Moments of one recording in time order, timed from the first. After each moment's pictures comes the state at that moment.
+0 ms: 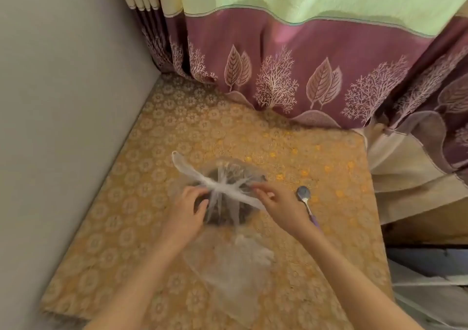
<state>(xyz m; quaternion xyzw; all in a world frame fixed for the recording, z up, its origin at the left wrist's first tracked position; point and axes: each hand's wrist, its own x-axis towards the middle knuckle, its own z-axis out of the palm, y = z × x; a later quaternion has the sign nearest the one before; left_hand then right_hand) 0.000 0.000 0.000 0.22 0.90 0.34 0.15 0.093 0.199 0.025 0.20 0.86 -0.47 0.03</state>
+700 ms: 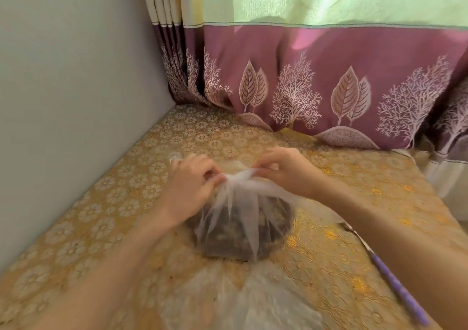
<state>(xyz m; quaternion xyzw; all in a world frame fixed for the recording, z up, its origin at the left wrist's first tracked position) -0.069 0.028 -0.067 0.40 0.85 0.29 -0.16 0.003 0.237 -0.050 -0.07 0.95 -0.26 -0.15</state>
